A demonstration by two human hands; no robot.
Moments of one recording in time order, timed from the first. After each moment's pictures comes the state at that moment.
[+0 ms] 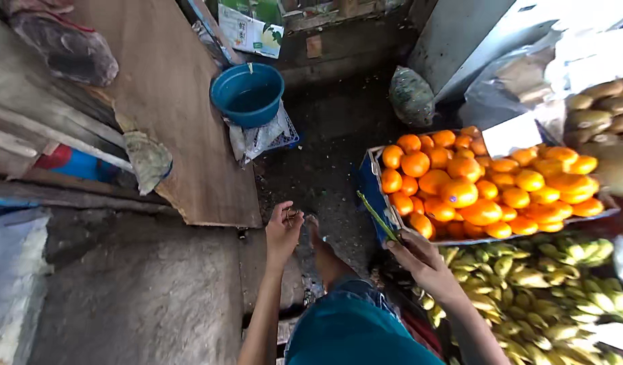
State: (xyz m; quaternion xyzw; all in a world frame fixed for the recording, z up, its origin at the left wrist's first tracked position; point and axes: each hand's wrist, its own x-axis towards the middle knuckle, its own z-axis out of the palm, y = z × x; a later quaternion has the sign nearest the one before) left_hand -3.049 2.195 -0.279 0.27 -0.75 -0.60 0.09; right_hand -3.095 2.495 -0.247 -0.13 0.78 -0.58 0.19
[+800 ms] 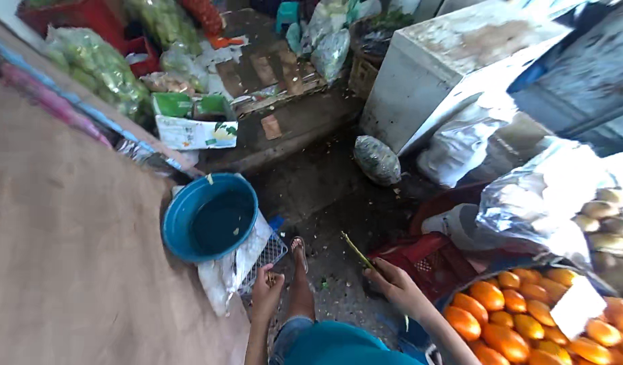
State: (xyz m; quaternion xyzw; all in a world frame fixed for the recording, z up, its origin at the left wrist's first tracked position) left_hand -3.492 1.967 -0.336 0.27 -0.78 -0.56 -0.09; right_hand -3.528 2.297 -0.248 0.00 0.83 -0.51 0.22
